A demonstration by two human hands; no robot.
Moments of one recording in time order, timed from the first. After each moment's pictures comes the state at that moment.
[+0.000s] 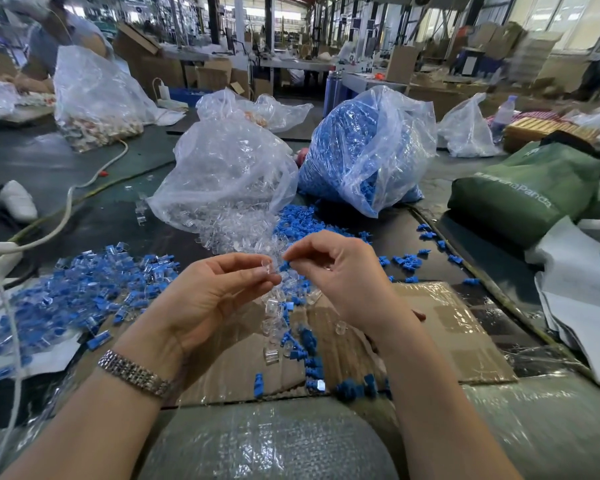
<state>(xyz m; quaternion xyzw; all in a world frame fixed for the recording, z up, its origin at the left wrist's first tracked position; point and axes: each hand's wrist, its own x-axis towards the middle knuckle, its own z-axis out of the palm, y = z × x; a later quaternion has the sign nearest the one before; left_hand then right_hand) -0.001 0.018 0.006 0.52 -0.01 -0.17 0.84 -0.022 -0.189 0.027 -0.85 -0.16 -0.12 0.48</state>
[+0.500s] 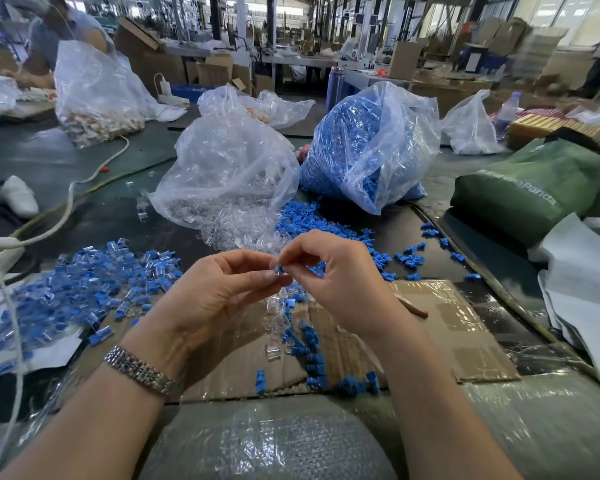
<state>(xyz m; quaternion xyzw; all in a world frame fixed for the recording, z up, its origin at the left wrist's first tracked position) -0.002 0.016 0.006 0.55 -0.07 -0.19 0.81 -0.023 -0.181 0.024 -0.86 -0.24 -0.17 0.42</state>
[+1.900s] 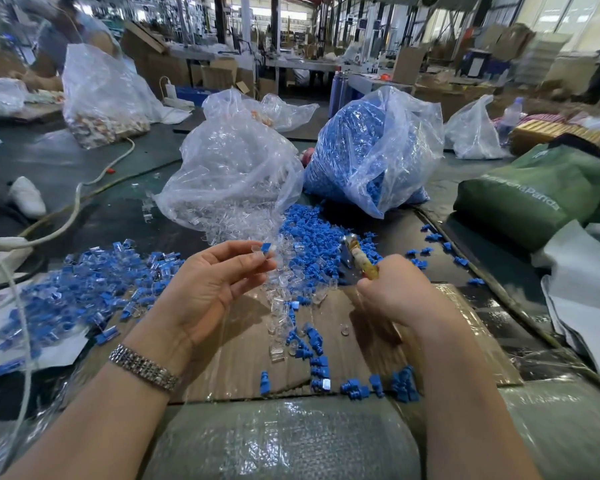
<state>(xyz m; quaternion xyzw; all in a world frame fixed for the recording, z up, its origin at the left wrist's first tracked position) 0.000 0.018 0.006 0.49 -0.03 -0.10 0.86 -0.016 -0.230 0.031 -0.95 0.14 0.04 0.26</state>
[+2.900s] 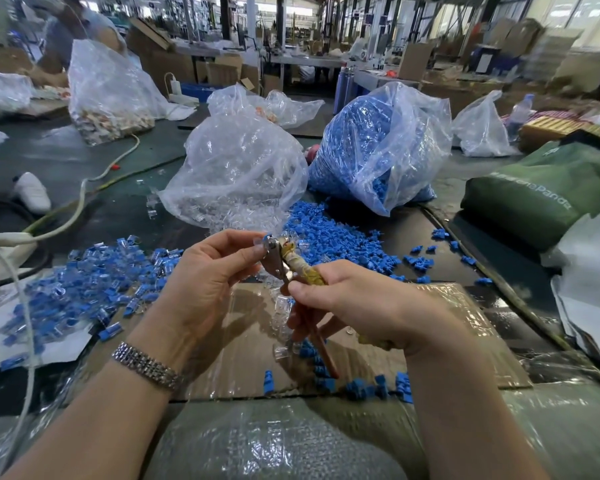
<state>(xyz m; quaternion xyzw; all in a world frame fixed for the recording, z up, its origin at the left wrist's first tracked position) 0.003 0.020 0.006 0.57 -0.08 -0.03 0.82 -0.038 -0.184 0.049 -0.85 -0.12 0.21 0.47</state>
